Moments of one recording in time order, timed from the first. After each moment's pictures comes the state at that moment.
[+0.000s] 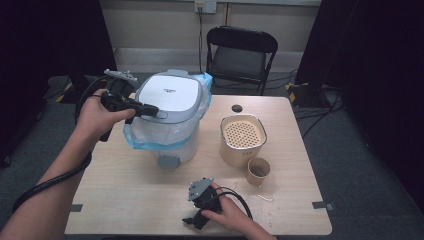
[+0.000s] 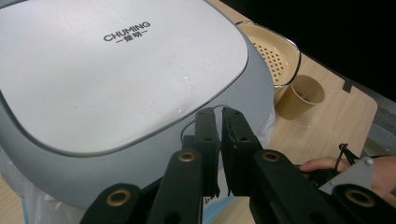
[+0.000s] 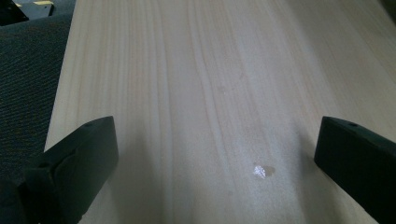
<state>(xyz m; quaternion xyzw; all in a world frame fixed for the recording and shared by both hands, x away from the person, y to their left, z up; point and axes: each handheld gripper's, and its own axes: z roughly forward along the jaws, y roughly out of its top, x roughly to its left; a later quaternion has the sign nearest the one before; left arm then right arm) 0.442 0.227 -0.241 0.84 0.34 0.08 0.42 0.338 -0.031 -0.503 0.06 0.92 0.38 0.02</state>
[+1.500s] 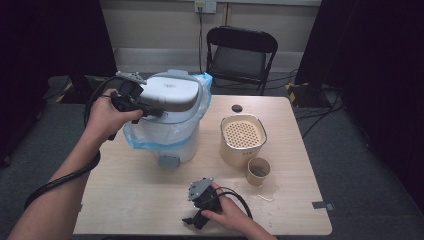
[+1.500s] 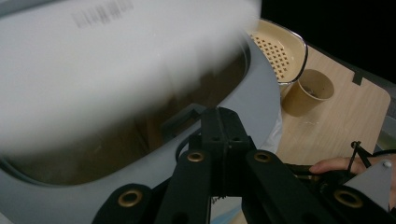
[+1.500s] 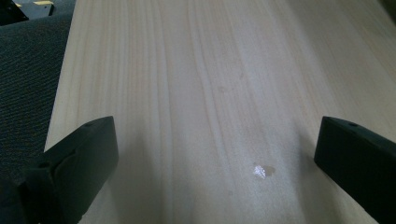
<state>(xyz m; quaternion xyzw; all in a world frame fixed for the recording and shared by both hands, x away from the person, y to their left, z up) 0.448 0.215 -0.248 0.85 0.33 0.08 0.40 0.338 -0.031 -0.503 0.06 0.92 0.38 0.02</state>
